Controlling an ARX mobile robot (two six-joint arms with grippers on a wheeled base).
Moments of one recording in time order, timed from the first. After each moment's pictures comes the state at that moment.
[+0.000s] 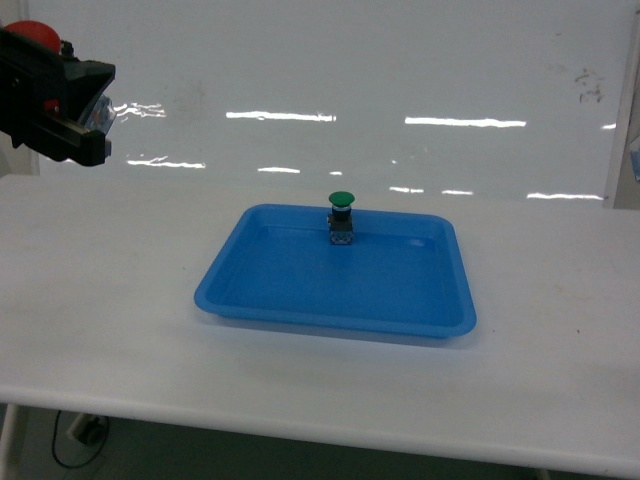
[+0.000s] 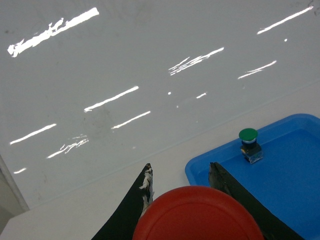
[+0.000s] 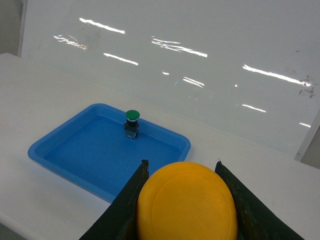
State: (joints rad) left arm -0.07 1.57 0.61 0.94 0.19 0.37; right arm 0.19 1.08 0.48 0.49 -0.10 -0.13
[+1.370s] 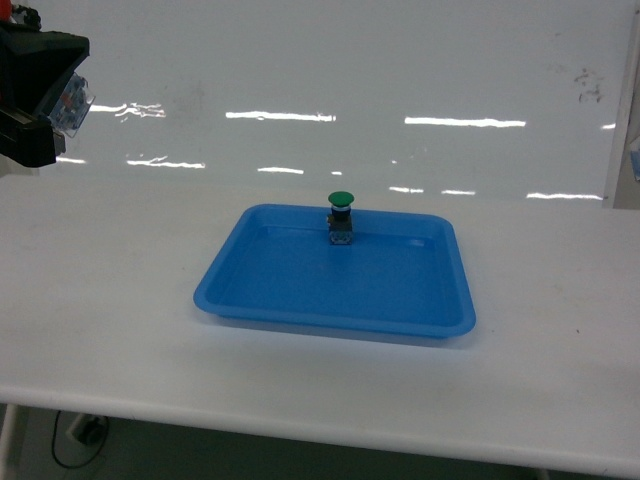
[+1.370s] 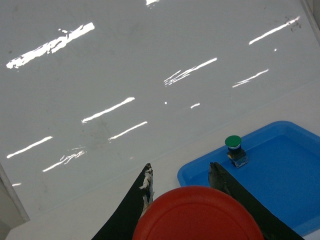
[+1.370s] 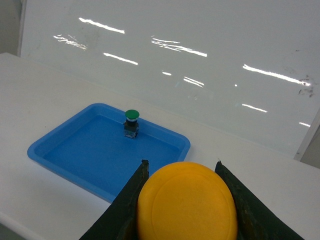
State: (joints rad) left arm -0.08 1.38 0.51 0.89 0.21 0.37; right arm 0.19 1.08 0.48 0.49 -0.10 -0.13
